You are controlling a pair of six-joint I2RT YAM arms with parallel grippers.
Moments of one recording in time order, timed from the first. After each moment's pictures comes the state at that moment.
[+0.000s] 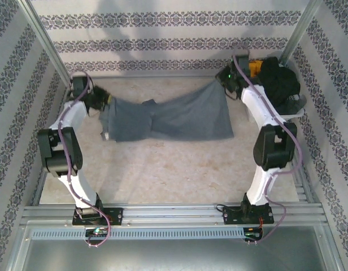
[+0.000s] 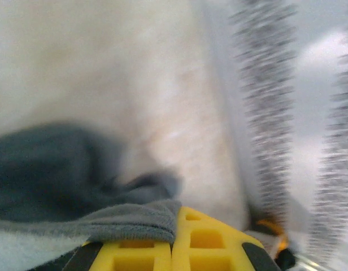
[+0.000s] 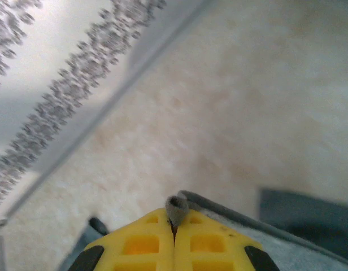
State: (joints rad) left arm 0.17 1.85 1.52 -0.34 0.40 -1.13; right arm 0.09 1.93 1.83 -0.45 -0.11 0.88
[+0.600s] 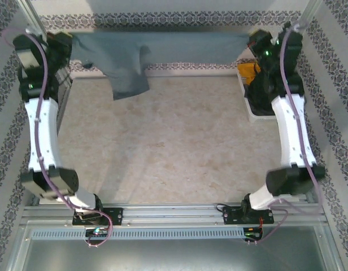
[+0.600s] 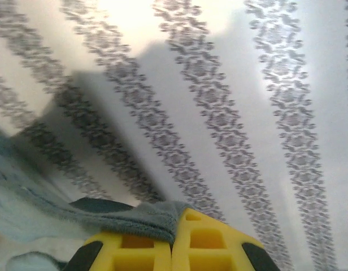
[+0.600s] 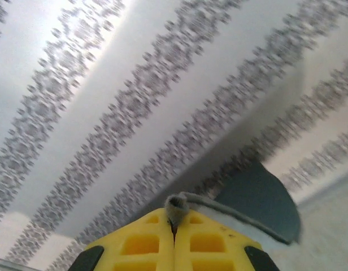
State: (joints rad) left arm 0.26 1.35 1.63 -0.44 0.27 -1.09; right arm 0.00 1.36 1.57 -0.35 -0.09 0.91
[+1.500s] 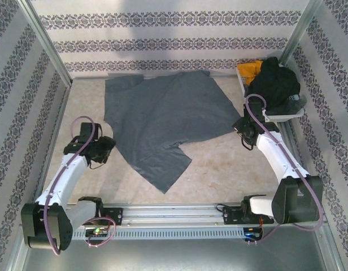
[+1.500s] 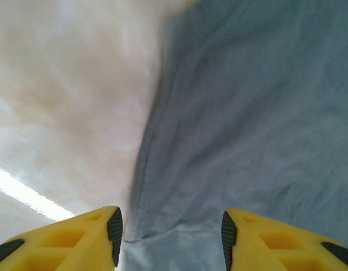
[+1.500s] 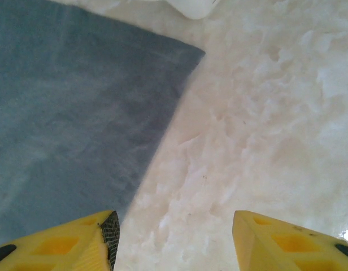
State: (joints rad) left arm -0.12 1.12 0.68 -0.64 0.15 -1.18; right arm 0.05 1.33 0.95 -0.65 0.10 0.84
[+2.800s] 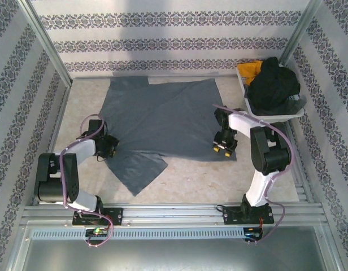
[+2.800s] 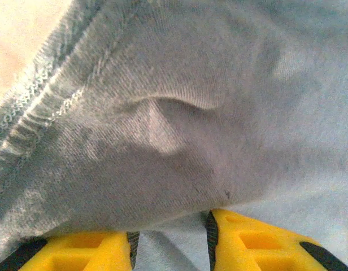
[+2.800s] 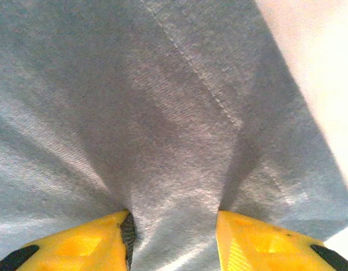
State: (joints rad) left arm 0.06 1.50 0.70 -0.34 0.20 -1.12; right arm 0.22 1.82 1.12 -0.98 -0.03 0.82
